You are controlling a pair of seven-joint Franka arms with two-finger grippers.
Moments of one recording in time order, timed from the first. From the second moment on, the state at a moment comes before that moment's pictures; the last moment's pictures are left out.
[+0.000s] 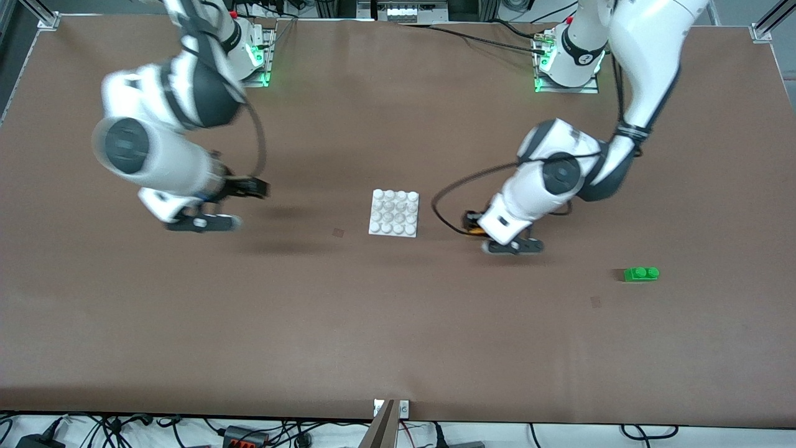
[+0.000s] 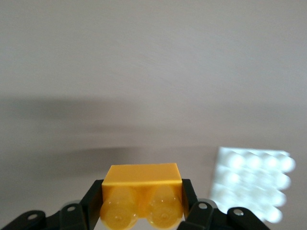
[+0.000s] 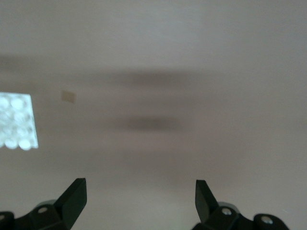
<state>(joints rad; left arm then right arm) -0.04 0.51 -0.51 -1.81 0.04 2.32 -0.58 0.58 0.24 -0.36 -1.69 0.14 1.70 0.17</state>
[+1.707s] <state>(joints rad) -0.41 0.79 -0.49 -1.56 0.36 2.32 -1.00 0.33 0.01 -0.34 -1.68 0.01 1.51 -0.09</state>
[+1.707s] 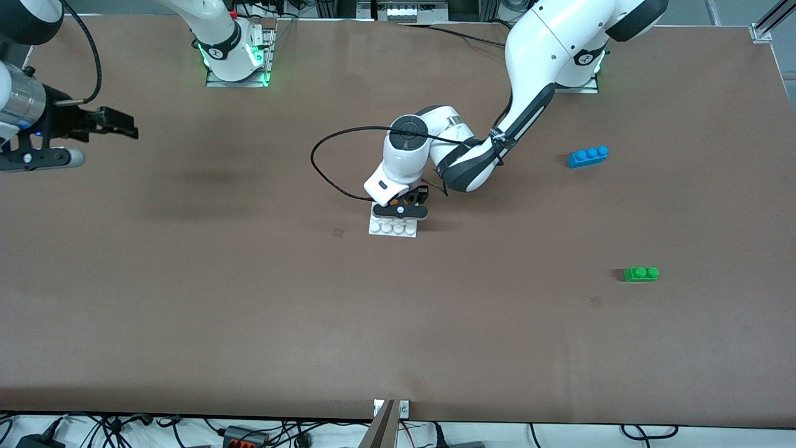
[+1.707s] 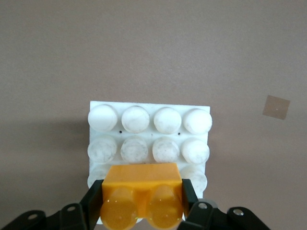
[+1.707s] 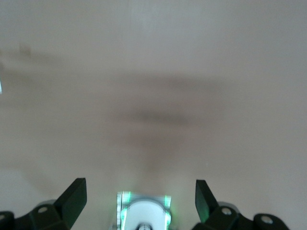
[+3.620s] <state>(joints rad) -0.14 0.68 -0.61 -1.43 0.45 1.95 -0.80 -0.03 -0.04 -0.03 -1.67 0.02 1.58 -0.08</state>
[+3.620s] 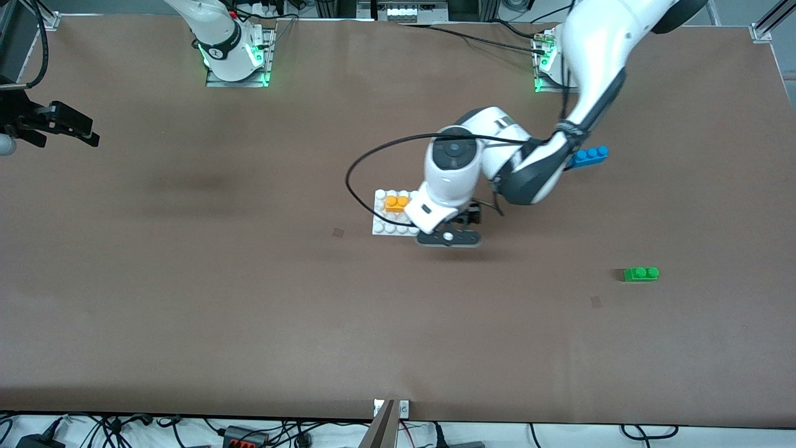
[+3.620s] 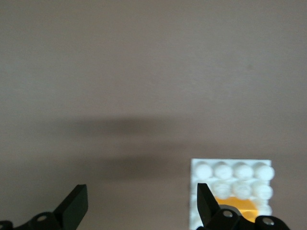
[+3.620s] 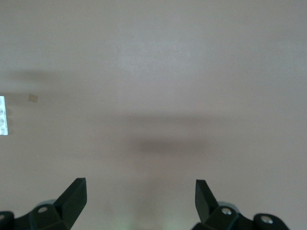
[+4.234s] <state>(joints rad) 0.00 0.60 -0.46 -1.44 0.36 1.89 -0.29 -0.02 -0.04 -0.03 -1.67 0.02 1.59 -0.08</state>
